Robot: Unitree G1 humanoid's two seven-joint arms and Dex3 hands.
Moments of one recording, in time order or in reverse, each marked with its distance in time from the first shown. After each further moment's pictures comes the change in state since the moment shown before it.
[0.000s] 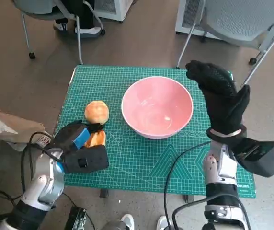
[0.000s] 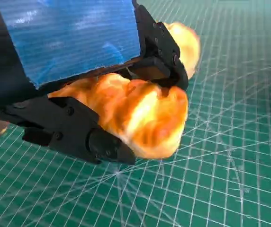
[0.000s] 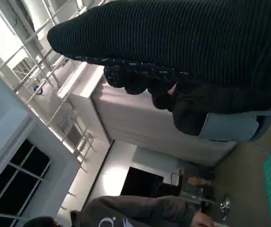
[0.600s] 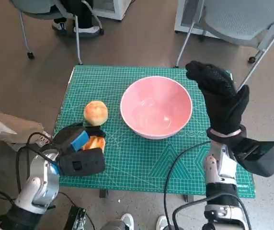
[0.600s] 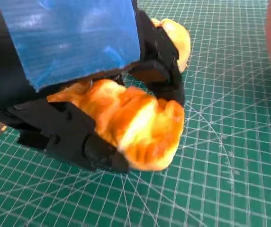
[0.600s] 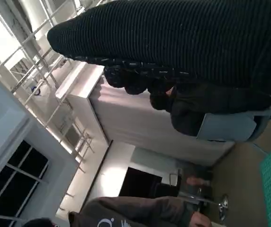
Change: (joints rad) left arm 0.049 0.024 0.057 -0.103 -0.037 0.000 -0.102; right arm 0.000 0.002 -0.001 0.015 0.001 -0.002 0.011
